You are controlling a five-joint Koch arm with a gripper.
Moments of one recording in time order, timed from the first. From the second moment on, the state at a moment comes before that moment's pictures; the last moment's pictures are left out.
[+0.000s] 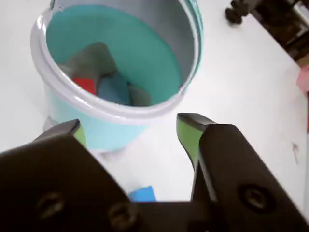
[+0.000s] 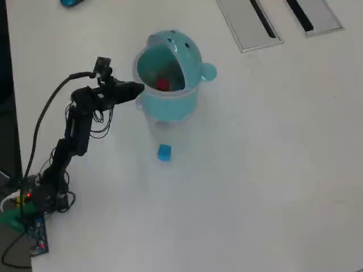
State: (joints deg) arm -24.7 57.8 -7.4 93.9 -119.8
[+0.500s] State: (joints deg) arm -19.9 68.2 38.7 62.8 -119.8
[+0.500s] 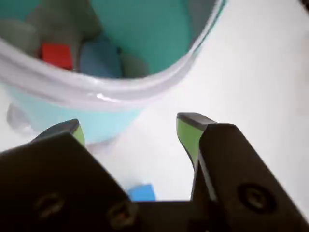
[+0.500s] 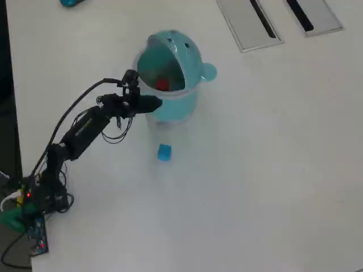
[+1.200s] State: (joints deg) arm -9.4 70.6 59.9 61.8 -128.1
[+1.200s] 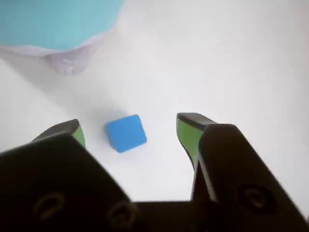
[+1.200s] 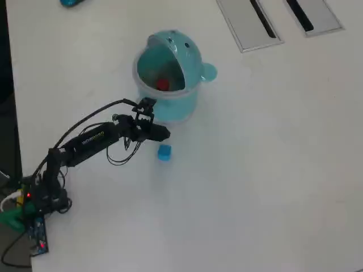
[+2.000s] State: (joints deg) arm -5.3 63.4 68.6 53.4 -128.8
